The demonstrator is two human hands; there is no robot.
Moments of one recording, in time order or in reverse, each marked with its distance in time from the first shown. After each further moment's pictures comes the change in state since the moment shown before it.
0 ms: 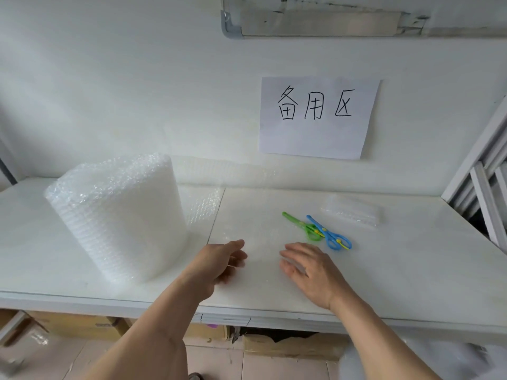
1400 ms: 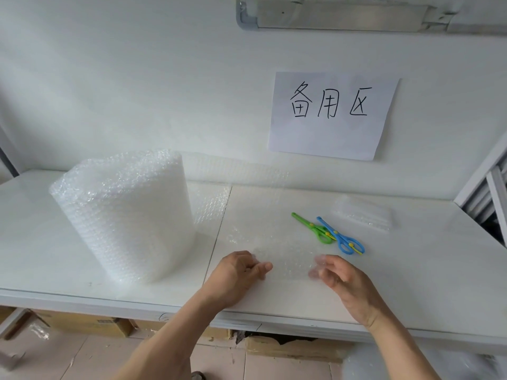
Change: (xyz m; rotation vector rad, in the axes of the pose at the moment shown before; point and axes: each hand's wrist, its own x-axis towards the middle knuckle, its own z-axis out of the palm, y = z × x) left_hand 0.019 -0.035 0.004 0.542 -0.088 0.575; right_hand -0.030 -0.001 -0.026 0.595 -0.017 0.383
